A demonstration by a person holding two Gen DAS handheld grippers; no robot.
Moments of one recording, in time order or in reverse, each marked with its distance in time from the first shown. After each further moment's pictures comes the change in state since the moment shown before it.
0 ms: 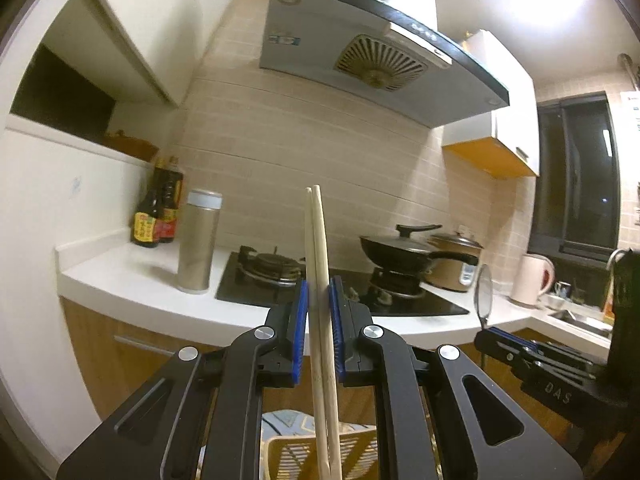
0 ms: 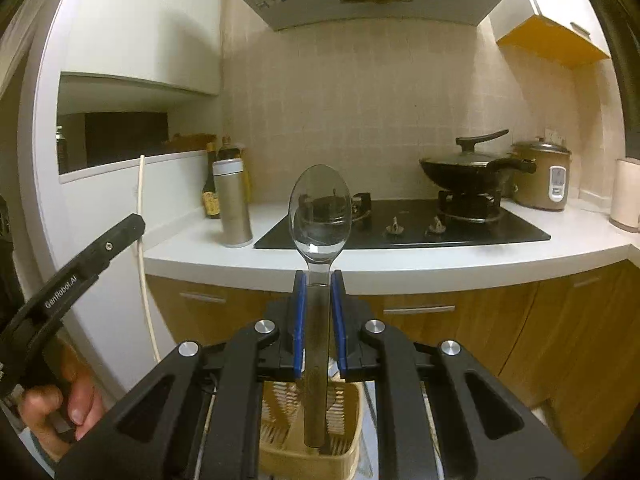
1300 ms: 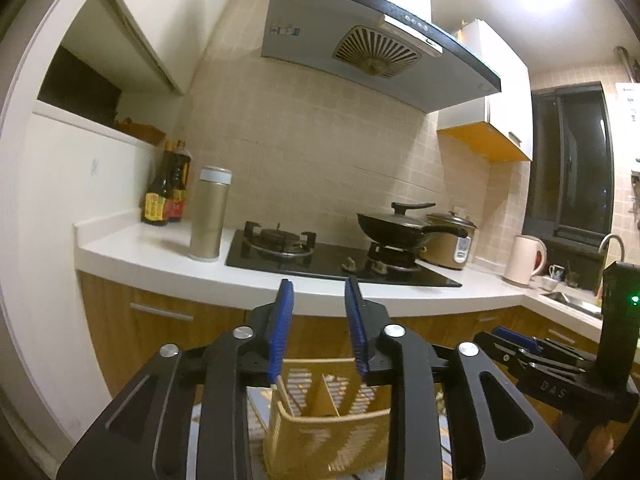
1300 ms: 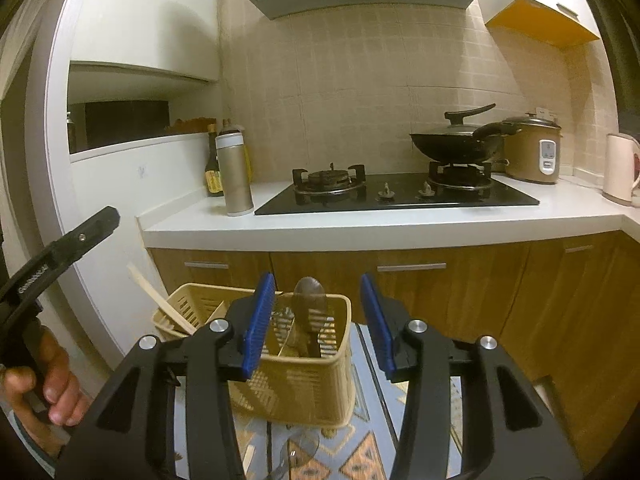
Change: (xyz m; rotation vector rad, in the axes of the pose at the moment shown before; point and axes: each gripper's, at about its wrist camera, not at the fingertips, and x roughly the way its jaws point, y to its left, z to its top) left arm -0.062 0.004 -0.019 0.006 0.083 -0.010; right arm -0.051 -0.007 -0.046 0.030 0.067 0.001
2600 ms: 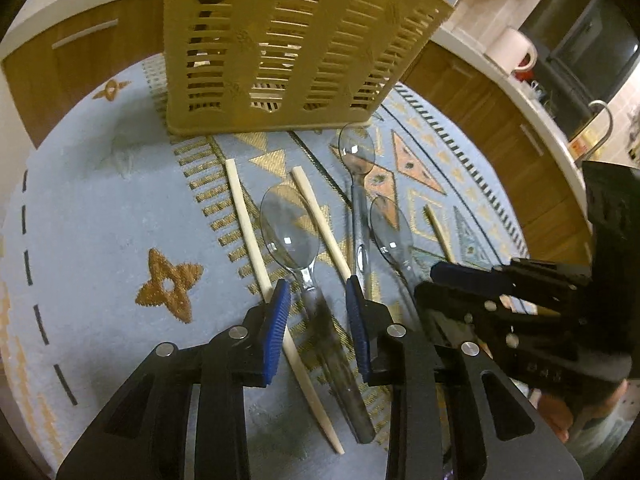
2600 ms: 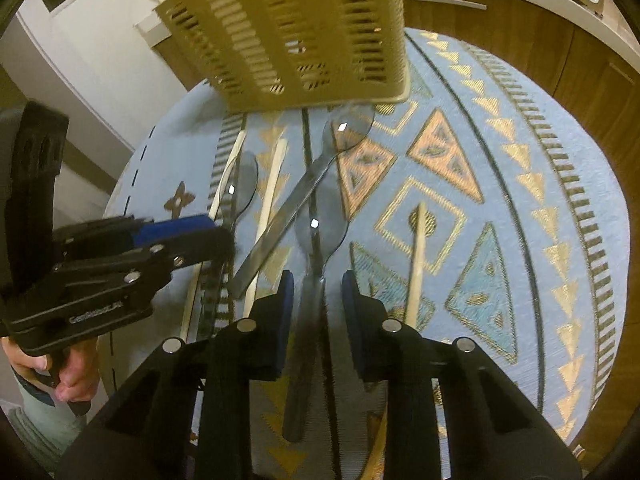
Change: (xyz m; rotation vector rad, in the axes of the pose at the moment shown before) left arm 0.027 -0.017 -0.186 -0.041 0.987 -0.156; right arm 0.000 0.028 -0.159 0.075 0.794 0.107
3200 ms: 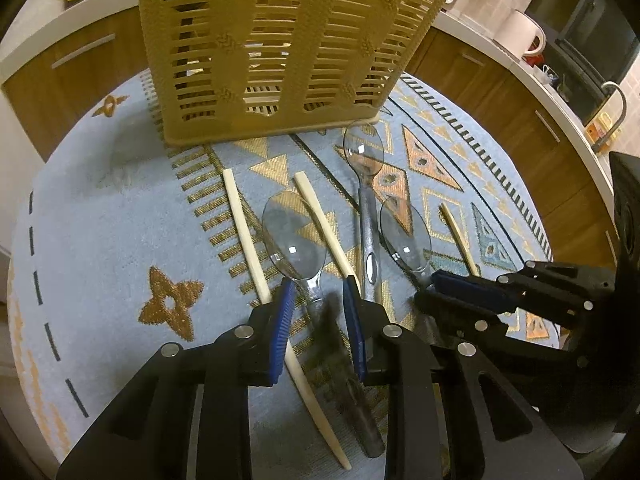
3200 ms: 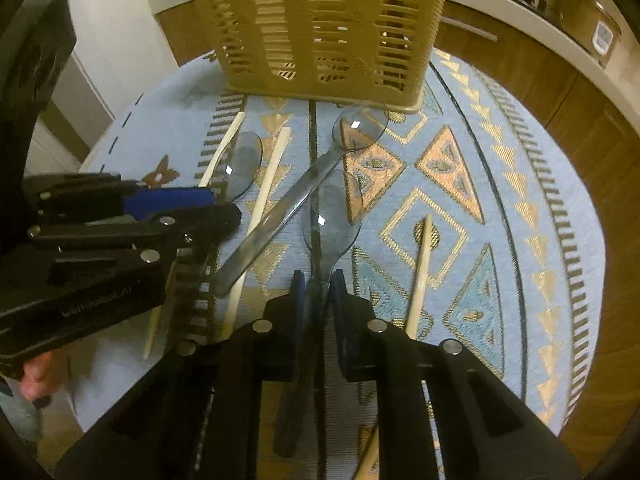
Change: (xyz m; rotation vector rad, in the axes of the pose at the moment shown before) left arm 0.004 -0.011 0.008 0.047 0.009 0.081; right arm 0.019 0.024 0.000 -0.139 -0.010 -0.159
